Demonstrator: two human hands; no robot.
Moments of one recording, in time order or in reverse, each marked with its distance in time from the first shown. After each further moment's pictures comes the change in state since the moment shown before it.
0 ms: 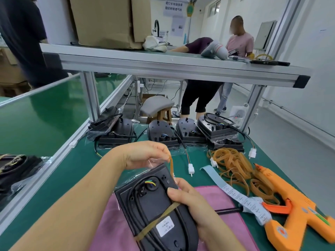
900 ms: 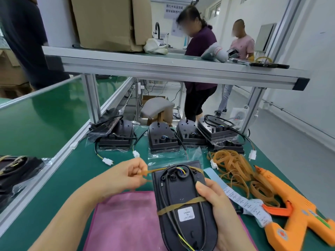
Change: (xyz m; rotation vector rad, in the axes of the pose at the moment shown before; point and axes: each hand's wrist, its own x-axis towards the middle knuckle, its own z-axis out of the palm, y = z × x) left_hand -0.064 -0.048 0.019 0.063 0.307 0.165; right_hand -0.031 -0.015 -0.019 0.109 0.393 -0.128
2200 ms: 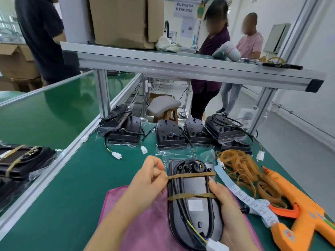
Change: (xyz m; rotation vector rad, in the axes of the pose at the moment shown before) left_hand -0.015 0.008 0.067 -0.023 0.391 0.120; right_hand -0.010 0.008 0.006 0.192 0.083 0.092
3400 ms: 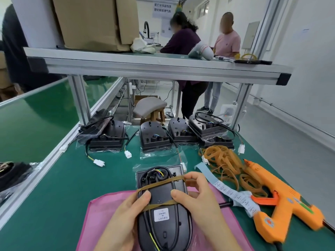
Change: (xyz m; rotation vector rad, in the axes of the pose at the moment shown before) left_hand -0.037 -0.013 0.026 -0.873 0.026 -0.496; right_hand -0.003 -0.003 0.007 -0.749 -0.039 -0.428
